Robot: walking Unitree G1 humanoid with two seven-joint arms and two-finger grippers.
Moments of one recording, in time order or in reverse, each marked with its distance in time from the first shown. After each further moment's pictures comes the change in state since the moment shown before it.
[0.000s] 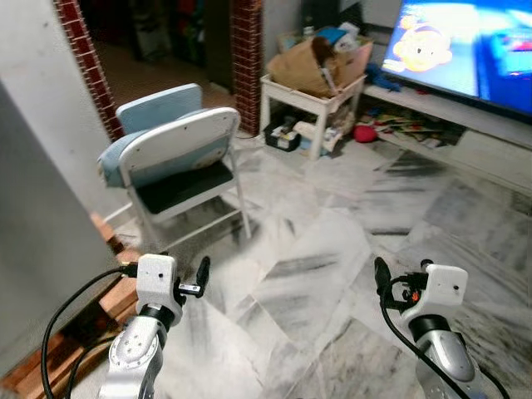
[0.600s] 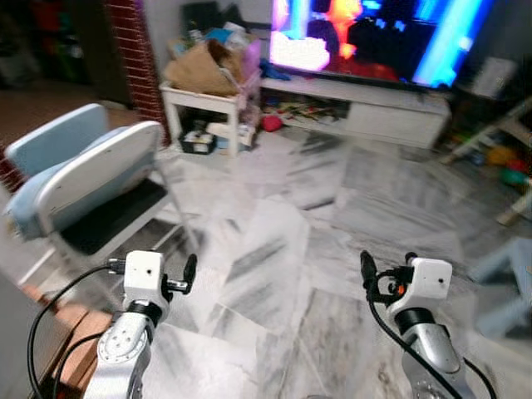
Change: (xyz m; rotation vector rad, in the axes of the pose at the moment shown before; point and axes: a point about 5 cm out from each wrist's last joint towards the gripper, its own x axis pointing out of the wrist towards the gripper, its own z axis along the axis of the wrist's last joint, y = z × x) left arm 0.014 -0.013 0.005 -0.017 -0.027 -0.041; right arm 0.003 -0.008 0.005 -0.014 -0.007 -0.023
